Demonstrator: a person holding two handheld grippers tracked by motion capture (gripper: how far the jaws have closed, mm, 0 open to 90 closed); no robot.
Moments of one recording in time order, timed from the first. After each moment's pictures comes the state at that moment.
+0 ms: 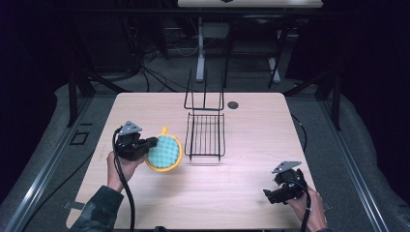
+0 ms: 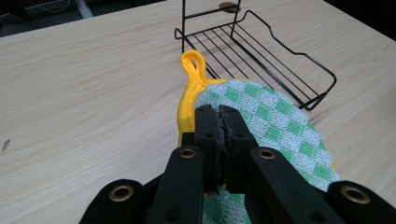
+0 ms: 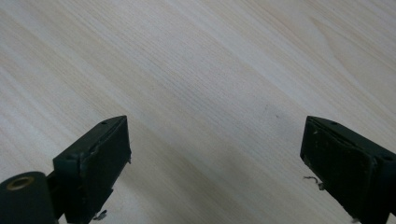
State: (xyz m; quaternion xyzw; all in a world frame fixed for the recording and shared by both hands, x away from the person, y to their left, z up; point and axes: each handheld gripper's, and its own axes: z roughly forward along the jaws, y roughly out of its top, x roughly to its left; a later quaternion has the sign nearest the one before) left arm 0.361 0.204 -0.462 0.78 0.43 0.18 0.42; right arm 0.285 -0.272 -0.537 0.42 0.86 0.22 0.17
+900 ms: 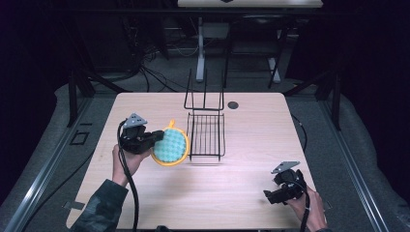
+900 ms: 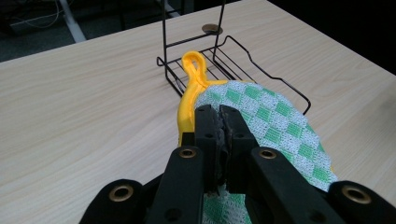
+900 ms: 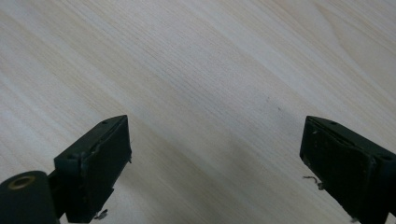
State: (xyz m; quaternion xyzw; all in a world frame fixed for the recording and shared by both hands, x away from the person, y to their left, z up) left arm 0.368 0.186 -0.440 0.78 0.41 0.17 0.44; right arm 0.288 -0.273 -0.542 0.43 0.87 0.20 0.16
